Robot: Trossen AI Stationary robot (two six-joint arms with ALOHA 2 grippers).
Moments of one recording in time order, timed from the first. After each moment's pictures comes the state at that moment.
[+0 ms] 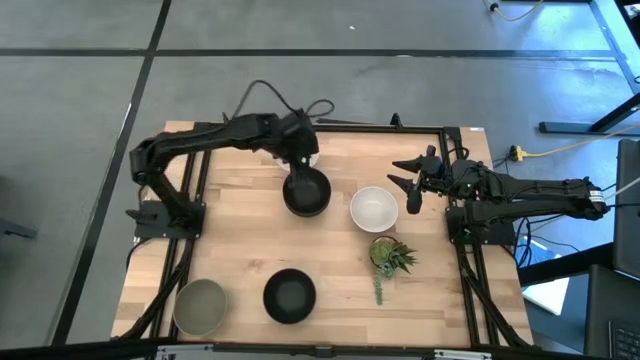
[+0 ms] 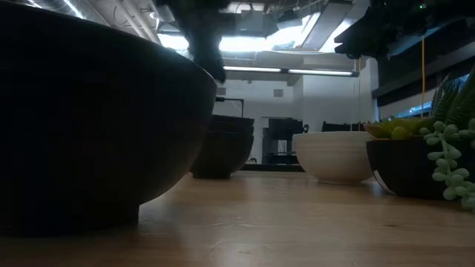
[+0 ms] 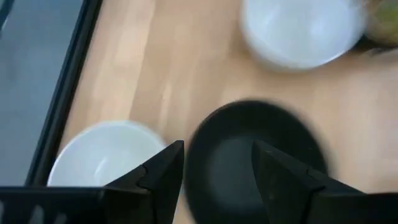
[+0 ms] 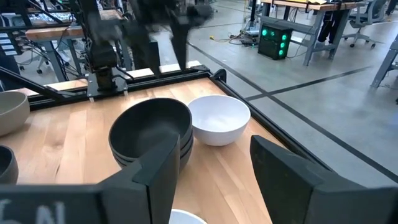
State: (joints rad) left arm 0.34 1.62 1.51 -0.85 0.08 0.17; right arm -0.07 0.64 0.52 -0.08 0.32 0.10
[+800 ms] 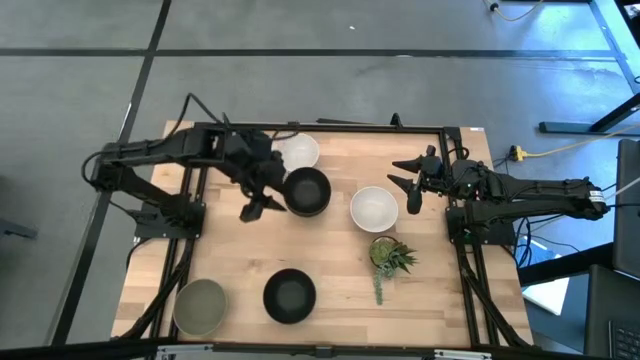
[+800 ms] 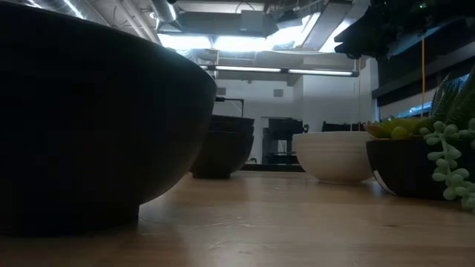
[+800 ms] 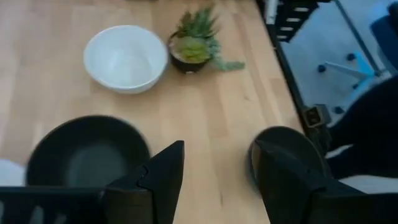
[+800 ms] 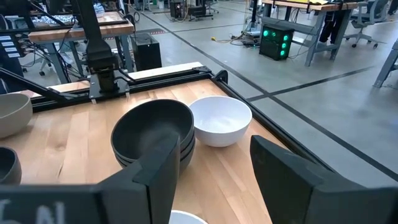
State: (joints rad) left arm 0.05 1.33 1.52 -1.00 0.28 0.04; right arm -0.07 0.64 0.52 -0.07 0.31 0.10
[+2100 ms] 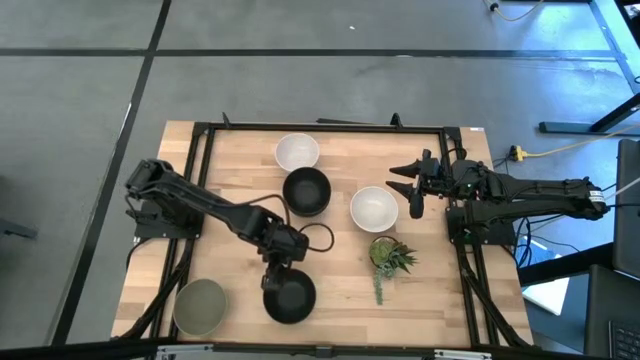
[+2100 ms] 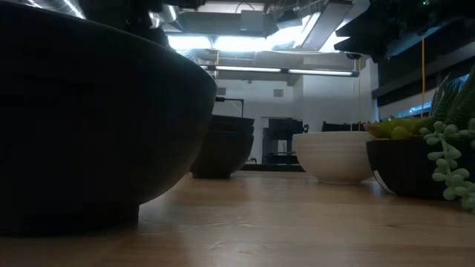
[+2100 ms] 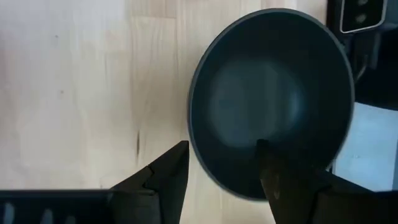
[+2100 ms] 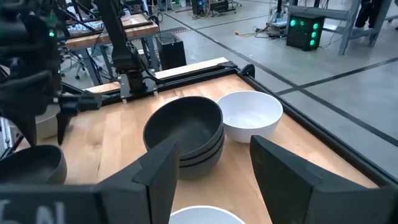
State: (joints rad) left arm -0.33 1.69 1.31 -0.84 0.20 -0.41; right arm -0.07 0.64 0.52 -0.07 0.21 0.18
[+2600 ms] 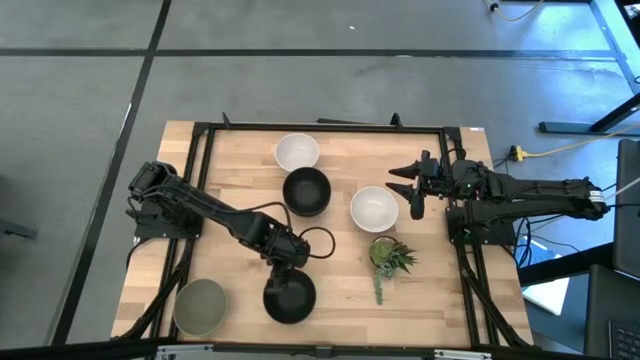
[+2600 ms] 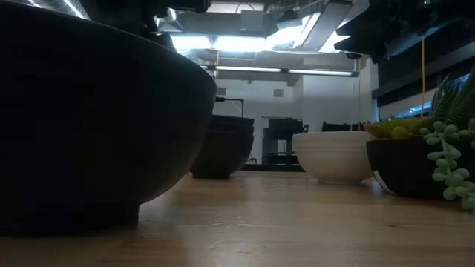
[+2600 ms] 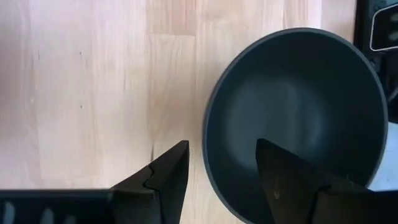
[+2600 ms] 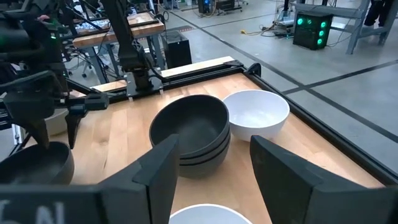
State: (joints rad) left arm -0.36 1.71 1.31 -0.79 0.08 -0.44; right arm -0.07 0.64 0.52 -0.07 0.18 0.18
